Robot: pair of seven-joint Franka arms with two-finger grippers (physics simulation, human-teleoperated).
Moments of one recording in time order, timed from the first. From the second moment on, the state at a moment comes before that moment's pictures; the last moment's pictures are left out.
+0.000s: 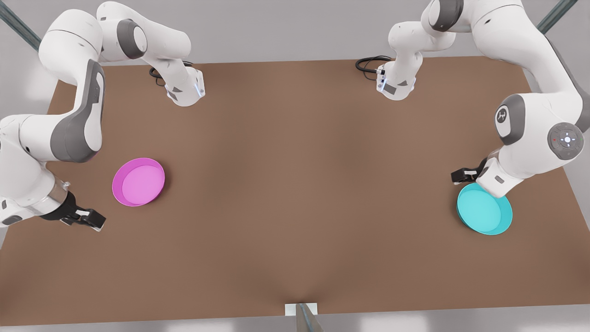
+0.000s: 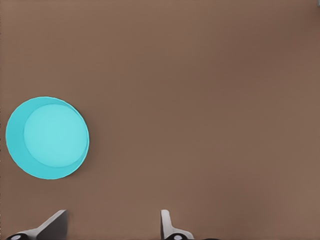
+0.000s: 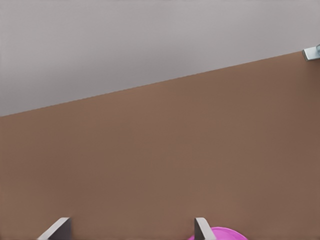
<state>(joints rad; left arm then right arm) -0.04 0.35 0.02 -1.28 0.01 1.53 0.00 -0.10 0.52 0.12 -0.97 -0.10 1.67 0.22</state>
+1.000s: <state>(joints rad) 0.58 0.93 0.04 -1.29 -0.40 2.04 0.76 -0.11 0.52 0.12 -0.97 -0.10 1.67 0.22</state>
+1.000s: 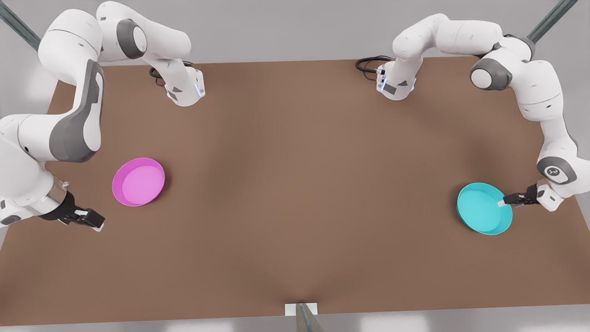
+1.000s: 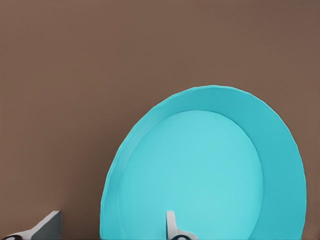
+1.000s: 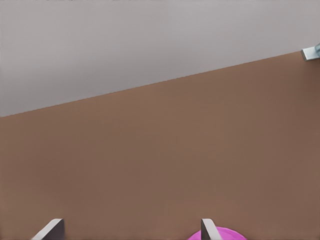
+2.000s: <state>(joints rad) 0.57 0.95 0.04 -1.29 -0.34 2.05 0.77 -0.11 0.52 0.12 -0.97 -0.10 1.67 0.22</state>
